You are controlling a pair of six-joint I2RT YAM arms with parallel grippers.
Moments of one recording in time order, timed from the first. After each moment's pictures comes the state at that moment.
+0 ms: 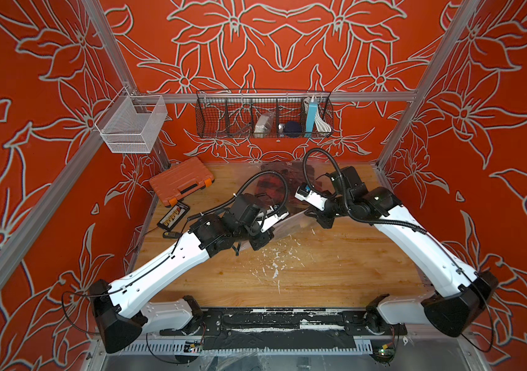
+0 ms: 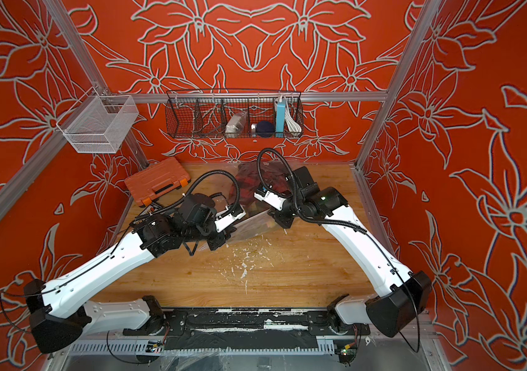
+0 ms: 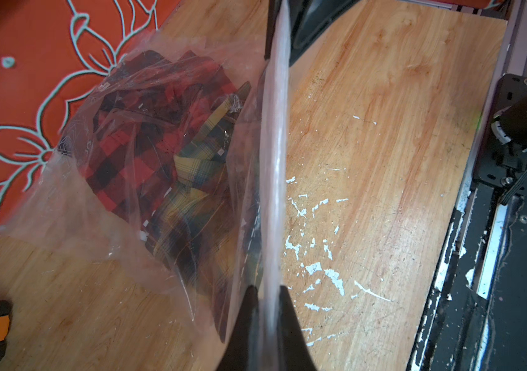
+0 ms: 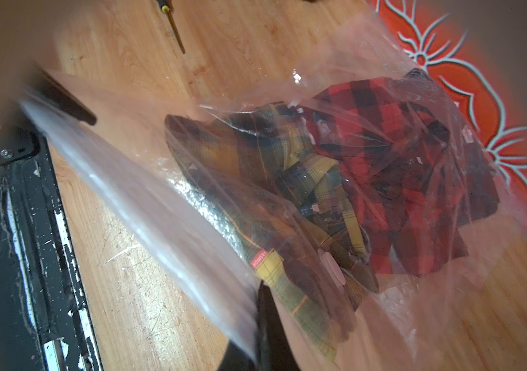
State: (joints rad) left arm -0.77 1.20 1.23 -0.79 0.06 0.27; right arm 0.53 1.34 1.43 -0.97 -0.31 -0.52
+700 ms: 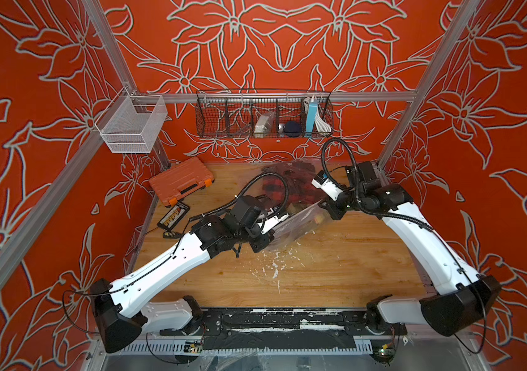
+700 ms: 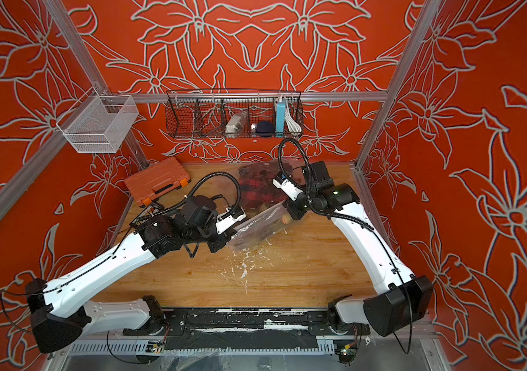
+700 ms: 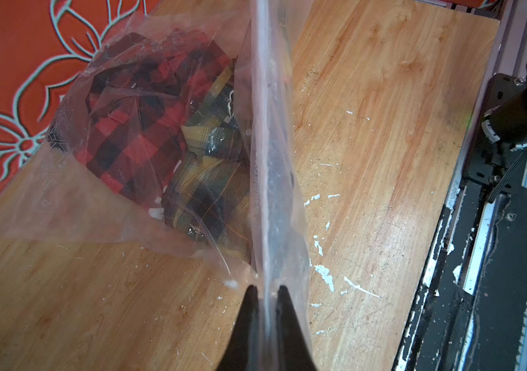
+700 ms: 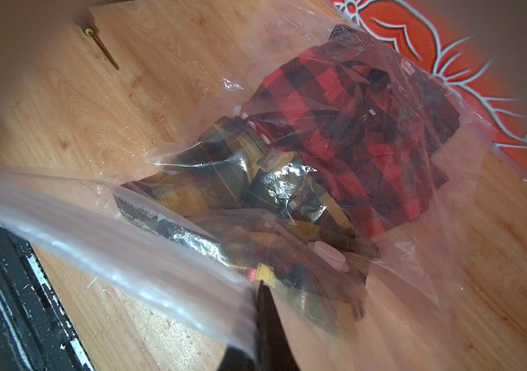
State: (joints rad) left arm -0.78 1.20 1.20 -0.80 0.07 0.24; right arm 0.37 1.34 1.42 -0.97 -0.30 -0.41
